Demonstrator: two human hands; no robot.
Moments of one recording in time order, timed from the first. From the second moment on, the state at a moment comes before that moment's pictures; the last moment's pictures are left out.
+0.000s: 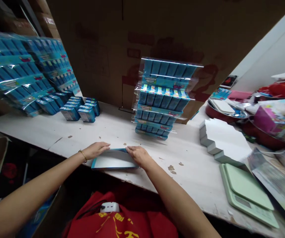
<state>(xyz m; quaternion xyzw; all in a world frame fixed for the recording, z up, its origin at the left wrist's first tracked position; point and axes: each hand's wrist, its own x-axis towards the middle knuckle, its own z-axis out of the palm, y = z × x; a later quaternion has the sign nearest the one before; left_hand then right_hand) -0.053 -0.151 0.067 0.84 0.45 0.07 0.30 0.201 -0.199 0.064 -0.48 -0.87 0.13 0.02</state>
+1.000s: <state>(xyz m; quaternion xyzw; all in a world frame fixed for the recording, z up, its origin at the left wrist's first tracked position) -0.064 -0.201 0.051 0.81 0.56 -0.08 0.15 0.179 -0.179 0.050 -0.59 -0.74 0.13 0.29</state>
